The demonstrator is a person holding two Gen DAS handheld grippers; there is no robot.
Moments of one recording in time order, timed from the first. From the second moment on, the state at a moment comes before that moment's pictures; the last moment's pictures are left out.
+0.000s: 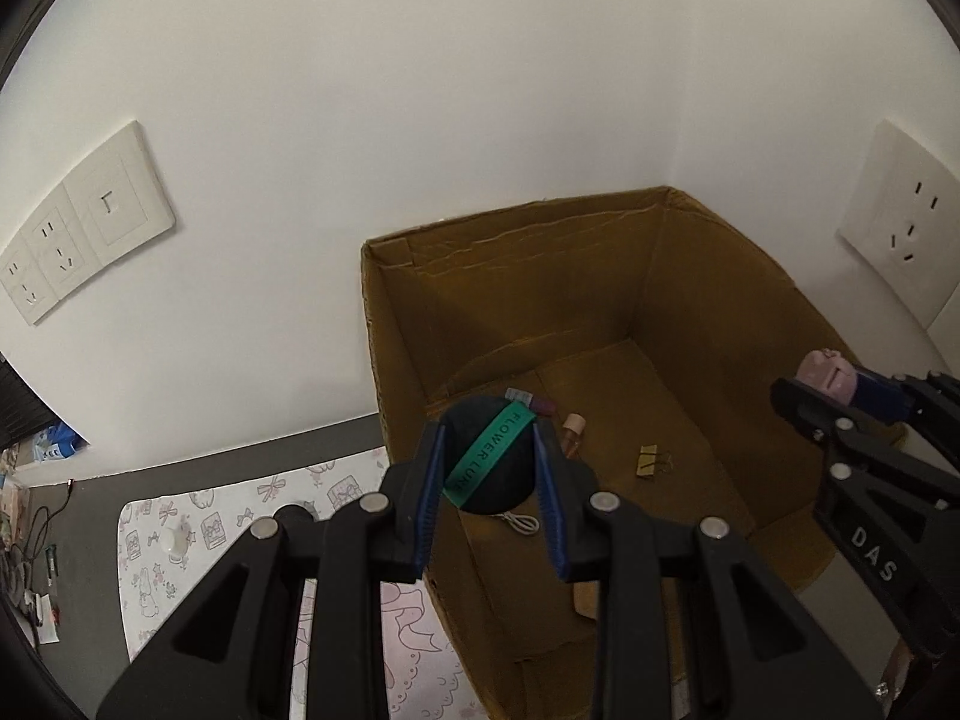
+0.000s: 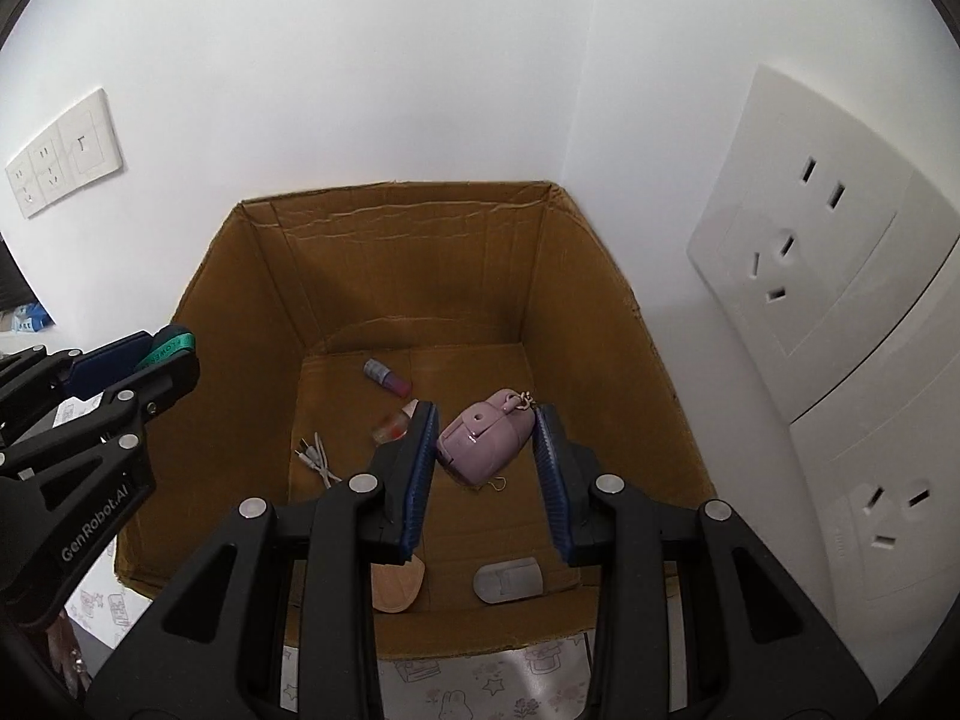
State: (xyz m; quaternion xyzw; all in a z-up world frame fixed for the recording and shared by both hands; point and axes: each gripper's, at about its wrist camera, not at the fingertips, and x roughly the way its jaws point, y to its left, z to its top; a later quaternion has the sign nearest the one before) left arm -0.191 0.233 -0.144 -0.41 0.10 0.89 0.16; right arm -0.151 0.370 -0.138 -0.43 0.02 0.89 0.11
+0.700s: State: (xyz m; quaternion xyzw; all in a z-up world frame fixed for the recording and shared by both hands) left arm -0.181 0.233 -0.144 -0.44 0.12 0.88 0.16; right arm -0.139 0.377 -0.127 -0.42 0.01 0.89 0.16
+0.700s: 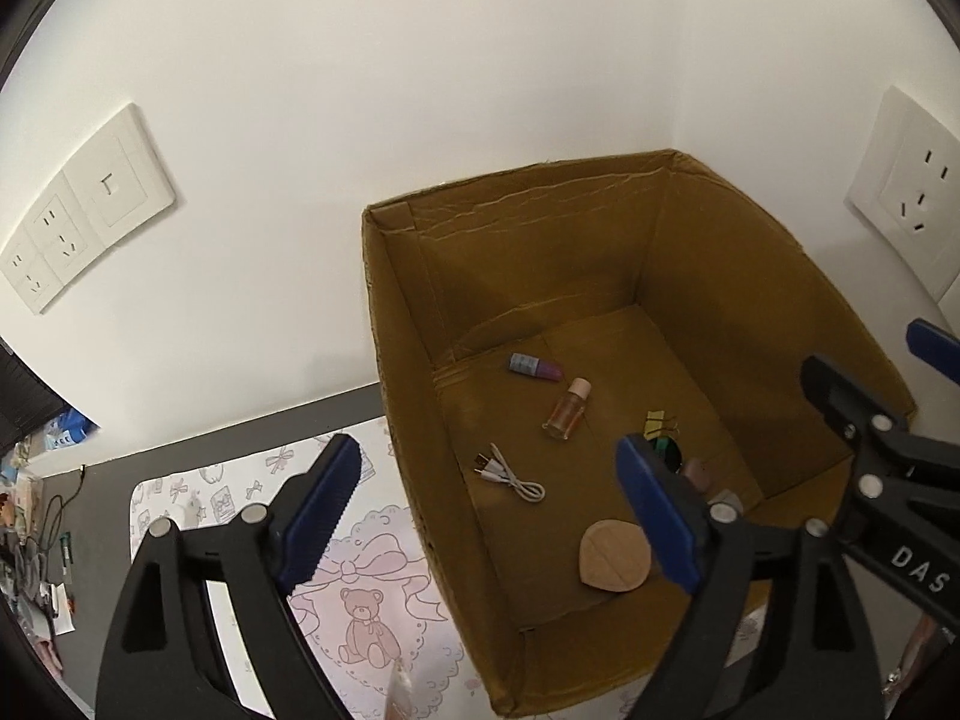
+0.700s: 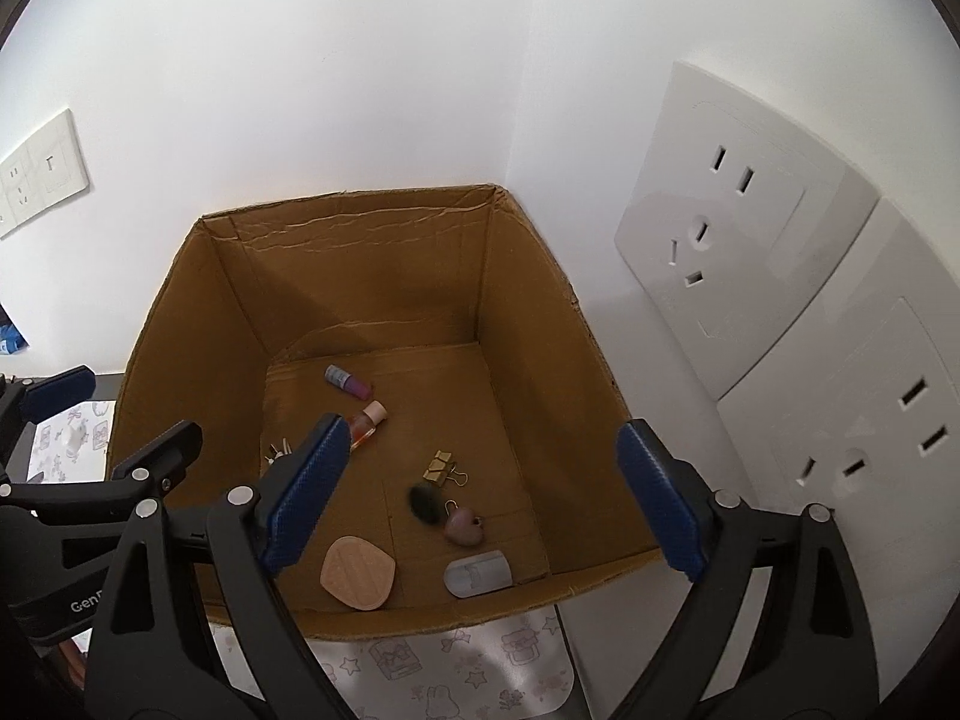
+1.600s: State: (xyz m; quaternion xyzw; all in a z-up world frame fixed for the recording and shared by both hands) left arm -0.155 0.191 -0.112 -0.41 0.09 0.89 0.15; right arm -0.106 0.355 -0.093 -0.40 0.03 0.90 0.17
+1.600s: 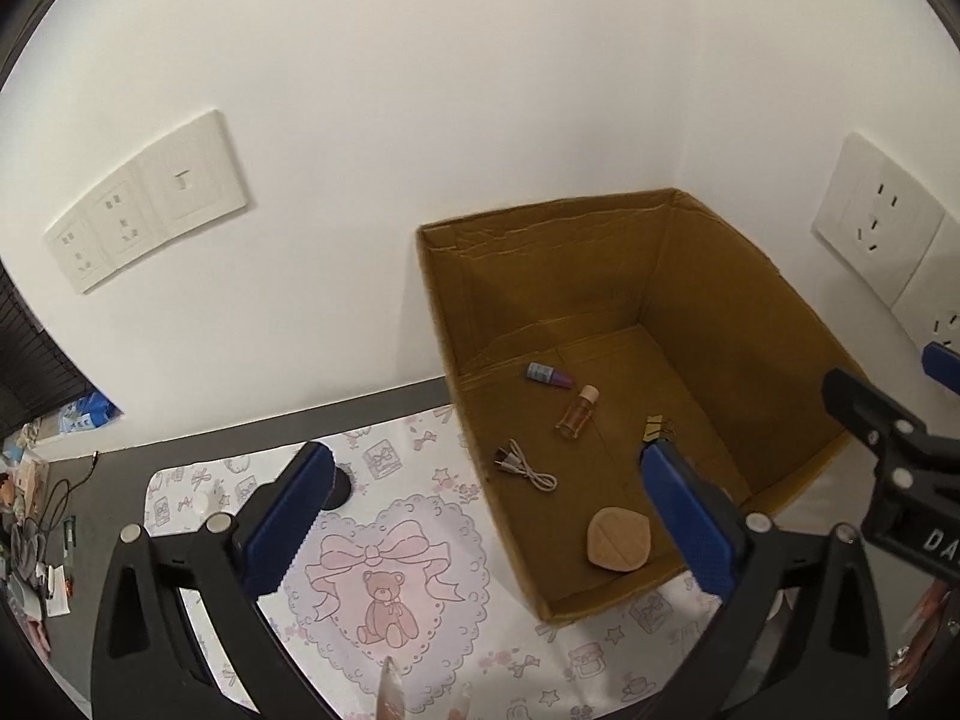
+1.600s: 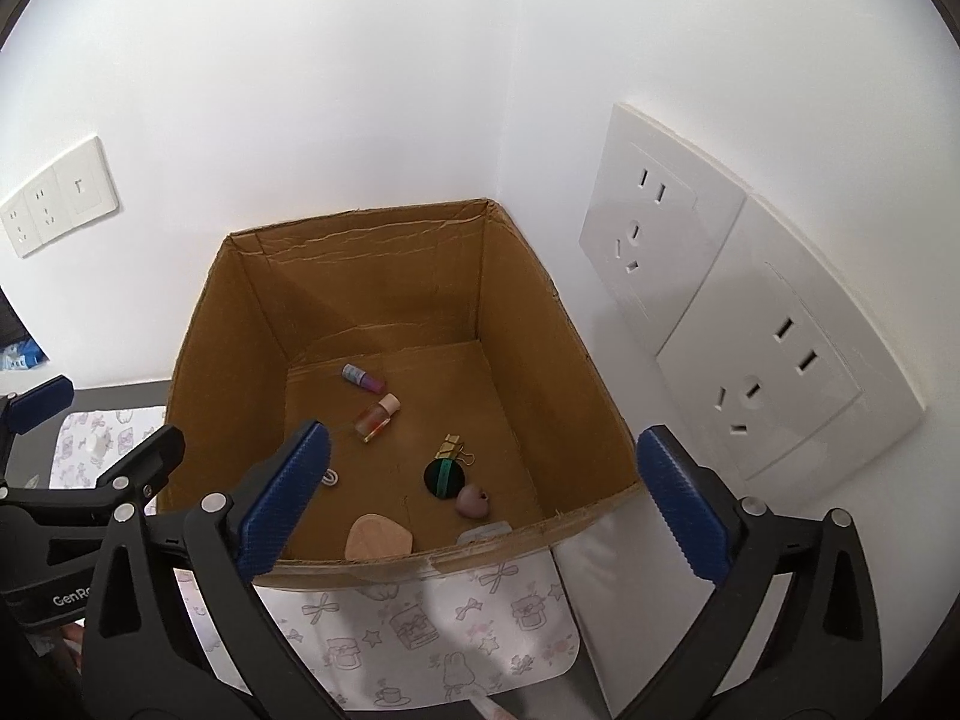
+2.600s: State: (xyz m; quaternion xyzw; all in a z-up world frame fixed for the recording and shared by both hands) left arm -0.143 -0.028 -0.062 -0.37 0.06 0.93 0.04; right arm -0.103 0.202 -0.058 -0.33 0.01 0.94 0.08
